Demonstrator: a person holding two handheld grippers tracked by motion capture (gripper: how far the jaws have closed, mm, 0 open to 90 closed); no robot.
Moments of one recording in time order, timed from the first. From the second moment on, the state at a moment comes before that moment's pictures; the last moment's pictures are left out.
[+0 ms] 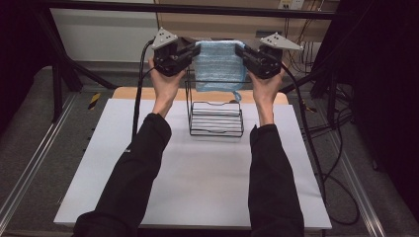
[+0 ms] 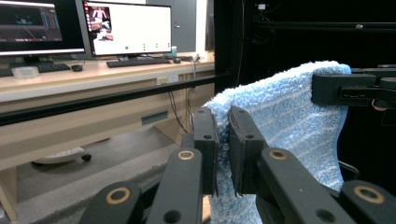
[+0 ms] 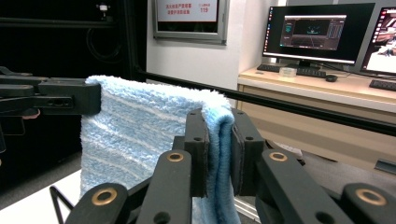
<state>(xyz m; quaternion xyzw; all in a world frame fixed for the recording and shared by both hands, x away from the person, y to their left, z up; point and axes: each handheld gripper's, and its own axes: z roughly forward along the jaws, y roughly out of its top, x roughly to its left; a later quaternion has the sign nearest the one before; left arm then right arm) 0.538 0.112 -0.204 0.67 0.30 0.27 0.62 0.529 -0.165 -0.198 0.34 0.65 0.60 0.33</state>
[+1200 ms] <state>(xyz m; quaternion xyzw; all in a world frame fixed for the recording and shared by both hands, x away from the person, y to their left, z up) 0.507 0.127 -0.223 0.70 0.28 0.20 0.62 0.486 -0.171 -0.232 0.33 0.66 0.61 0.30</state>
